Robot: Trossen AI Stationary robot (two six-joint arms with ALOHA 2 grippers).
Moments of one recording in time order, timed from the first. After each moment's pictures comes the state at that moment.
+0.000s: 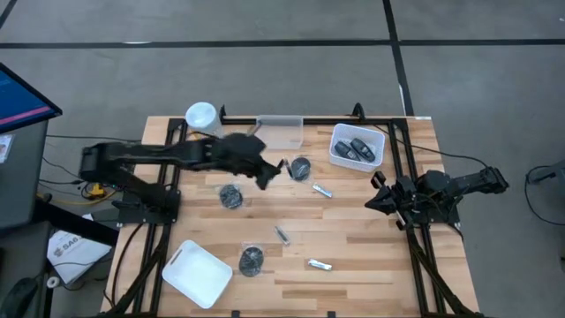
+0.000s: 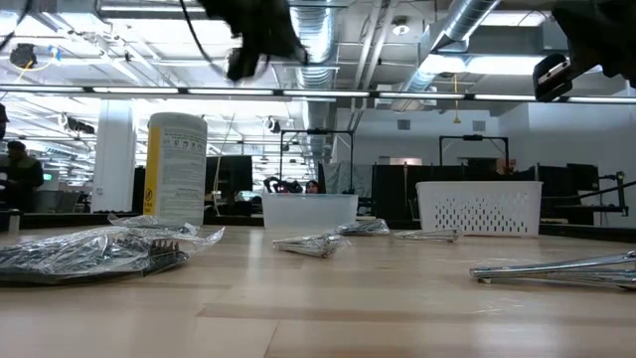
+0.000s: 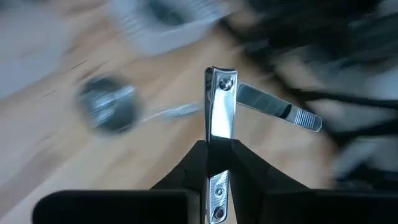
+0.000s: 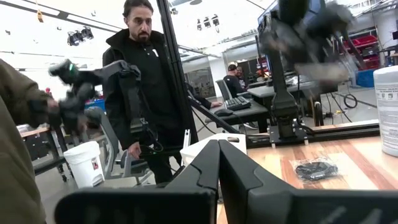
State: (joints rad) left arm 0.11 1.36 1.12 -0.30 -0.01 -0.66; right arm 0.24 0.01 0.01 0.22 -0.04 0.24
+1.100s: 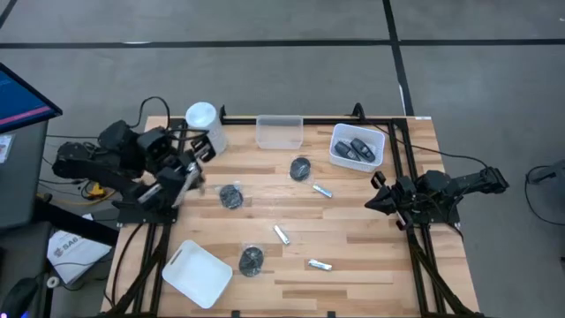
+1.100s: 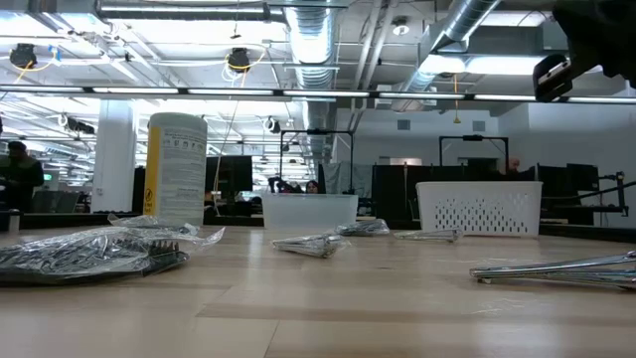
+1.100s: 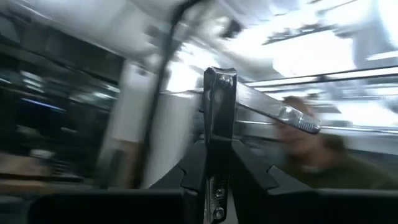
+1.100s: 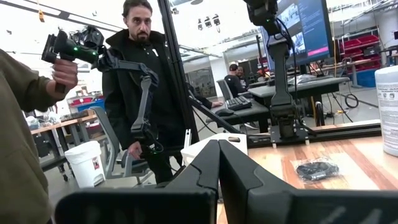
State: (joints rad) left arm -0.17 0.96 1.12 0.39 0.29 -0.39; right arm 0.24 0.01 0.01 0.22 -0.05 0.24
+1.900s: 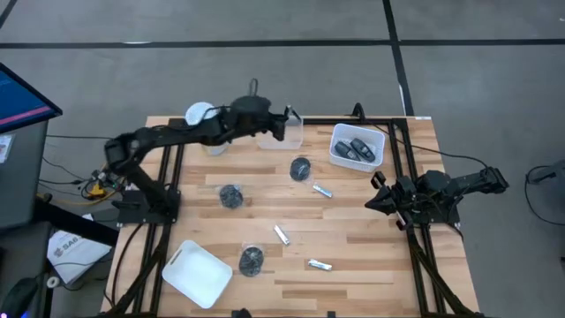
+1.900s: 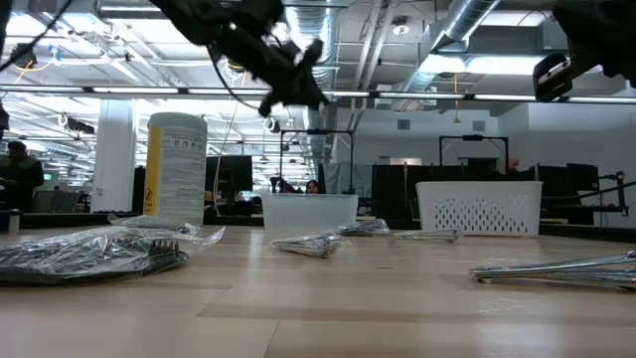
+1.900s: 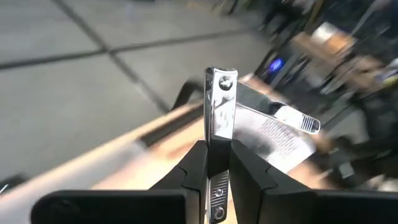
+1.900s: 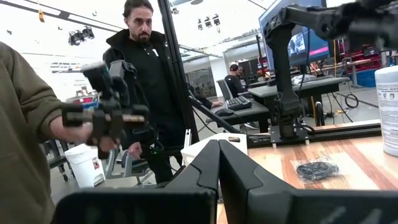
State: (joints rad) left arm 0.46 1.62 1.16 0.10 -0.12 -0.43; right arm 0.24 0.01 0.01 0.22 -0.05 0.24
